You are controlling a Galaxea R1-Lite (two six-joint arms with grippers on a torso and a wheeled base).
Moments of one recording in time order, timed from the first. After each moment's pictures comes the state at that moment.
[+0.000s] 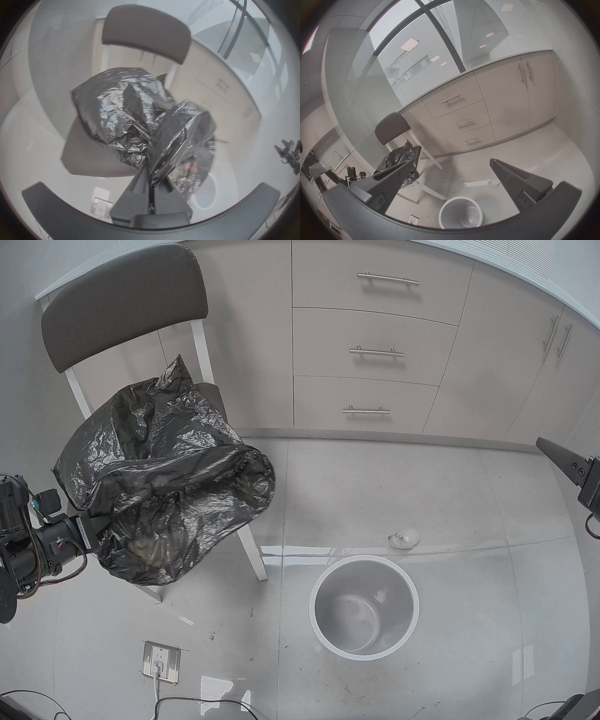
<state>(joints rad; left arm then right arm) 0.10 1.48 -0.49 -0.65 -0.32 -0.25 0.15 1.10 -0.60 -0.56 0.15 0.34</state>
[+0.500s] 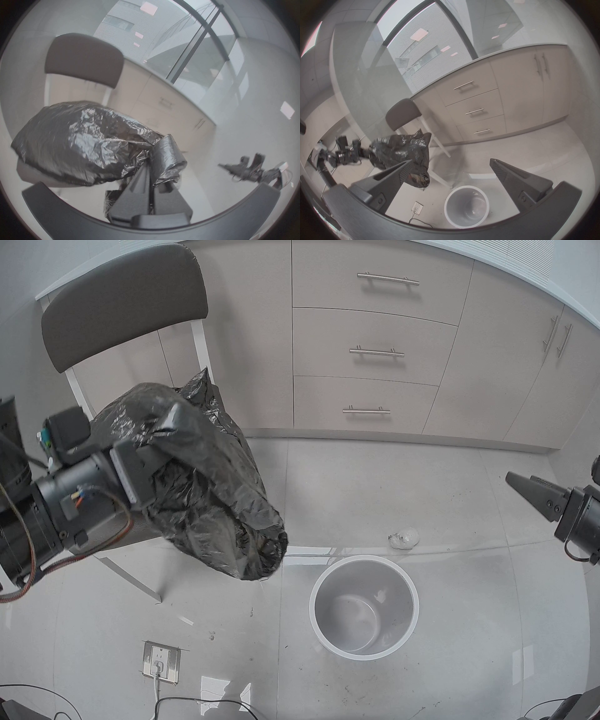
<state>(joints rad) -0.55 1.31 -0.74 -0.54 0.01 -0.37 0.30 1.14 -0.52 -0.60 0.15 0.27</state>
